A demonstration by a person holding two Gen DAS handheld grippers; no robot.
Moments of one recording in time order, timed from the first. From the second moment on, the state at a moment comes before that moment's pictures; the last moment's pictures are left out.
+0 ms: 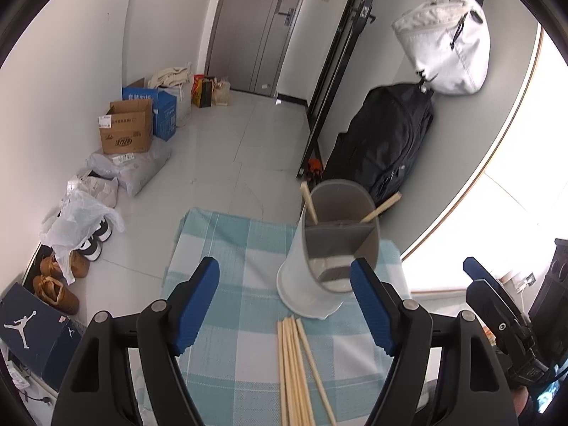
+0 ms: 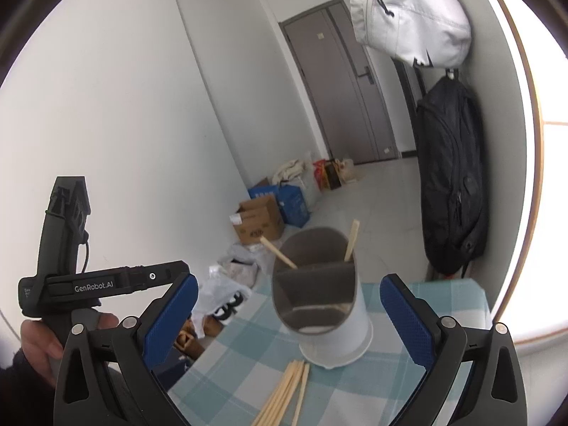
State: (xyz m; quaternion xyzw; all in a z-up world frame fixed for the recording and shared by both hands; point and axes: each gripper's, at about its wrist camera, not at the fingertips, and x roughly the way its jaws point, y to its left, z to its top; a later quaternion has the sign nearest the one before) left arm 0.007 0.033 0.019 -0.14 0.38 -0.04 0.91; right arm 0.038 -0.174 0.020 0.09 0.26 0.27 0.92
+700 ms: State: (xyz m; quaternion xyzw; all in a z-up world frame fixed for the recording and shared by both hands) left arm 0.035 0.022 -0.107 -0.11 0.55 -0.03 0.83; right arm 0.070 -0.175 -0.066 0.07 0.42 0.20 0.88
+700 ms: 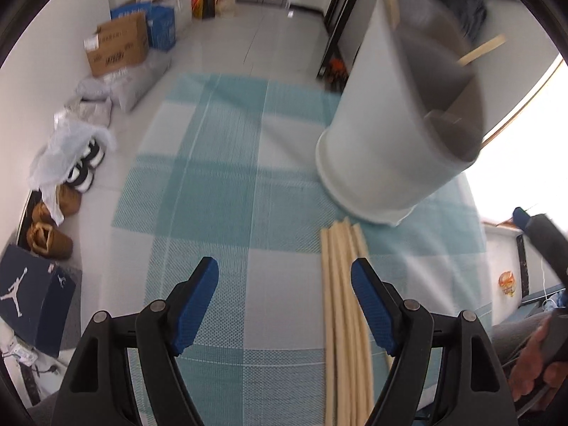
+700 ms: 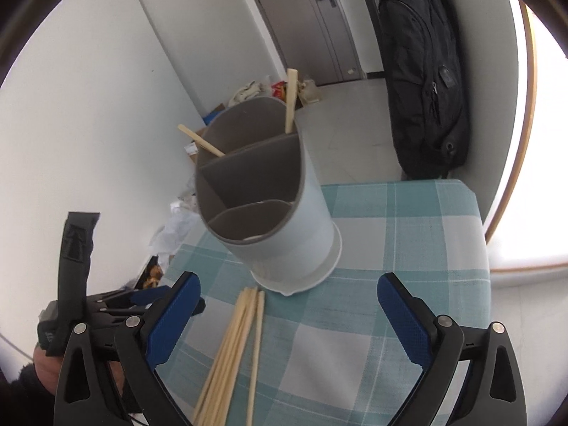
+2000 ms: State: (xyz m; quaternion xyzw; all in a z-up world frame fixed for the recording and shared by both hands) left arm 0.065 -0.018 -0.121 0.00 0.57 -0.03 0.82; right arm 0.083 -0.180 -0.086 0.10 0.48 0.21 0.85
